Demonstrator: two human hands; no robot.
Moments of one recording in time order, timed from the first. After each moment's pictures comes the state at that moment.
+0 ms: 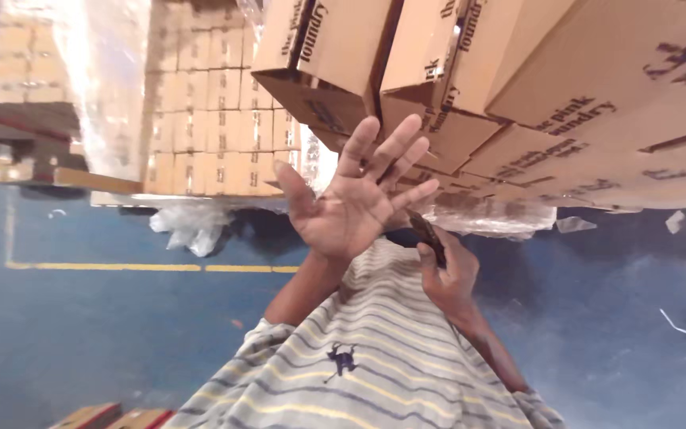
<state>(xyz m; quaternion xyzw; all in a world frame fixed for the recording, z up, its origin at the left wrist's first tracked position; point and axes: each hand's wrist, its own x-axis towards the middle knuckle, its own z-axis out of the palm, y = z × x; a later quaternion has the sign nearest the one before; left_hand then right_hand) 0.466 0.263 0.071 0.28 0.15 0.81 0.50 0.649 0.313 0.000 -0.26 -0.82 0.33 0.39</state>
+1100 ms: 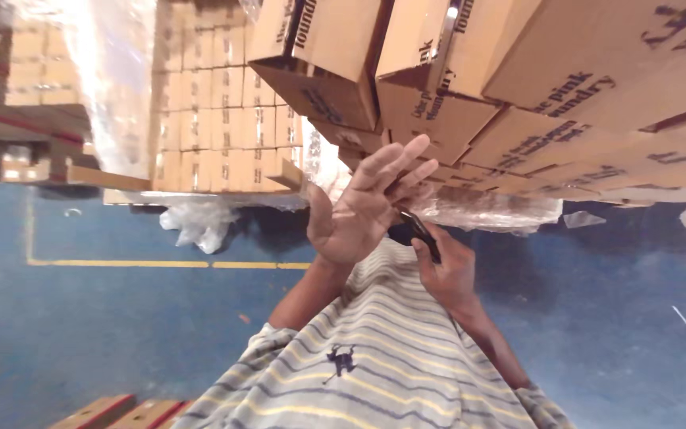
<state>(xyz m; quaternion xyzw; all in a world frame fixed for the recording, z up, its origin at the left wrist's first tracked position) 0.487 0.252 0.055 0.35 0.24 0.77 0.48 0.662 0.308 -0.006 -0.26 -0.84 0.33 0.34</state>
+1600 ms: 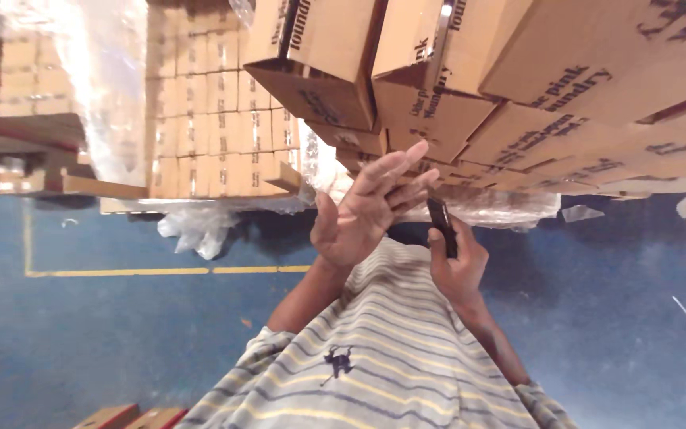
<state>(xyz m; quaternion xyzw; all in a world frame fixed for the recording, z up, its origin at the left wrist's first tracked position) 0.484 0.248 0.052 0.36 0.25 0.75 0.50 0.663 0.311 -0.009 -0.32 -0.79 0.35 0.40</state>
